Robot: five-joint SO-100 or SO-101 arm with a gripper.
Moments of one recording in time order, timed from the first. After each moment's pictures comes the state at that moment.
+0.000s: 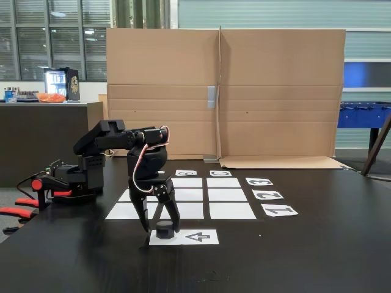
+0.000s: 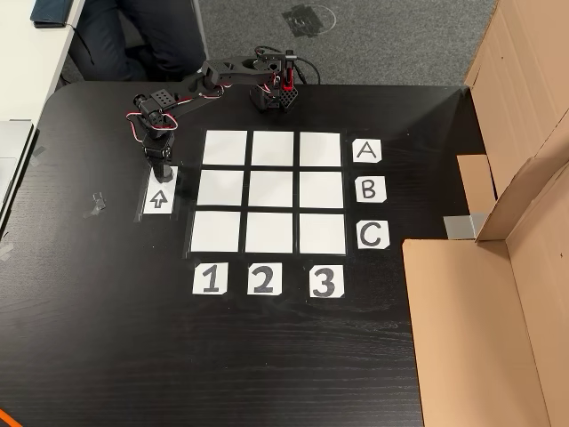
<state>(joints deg) 44.2 27.2 19.1 97.9 -43.1</state>
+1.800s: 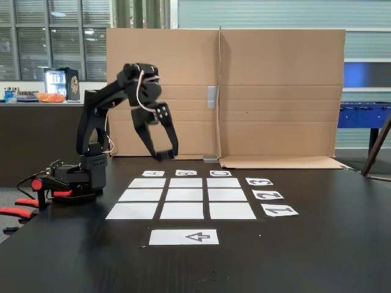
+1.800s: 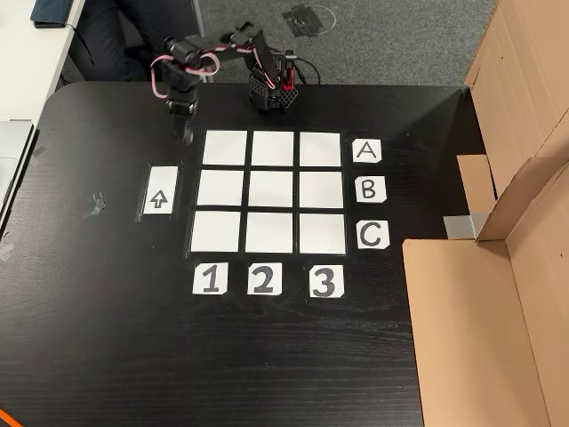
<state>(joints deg) 33.2 81.4 56.7 99.4 -41.8</state>
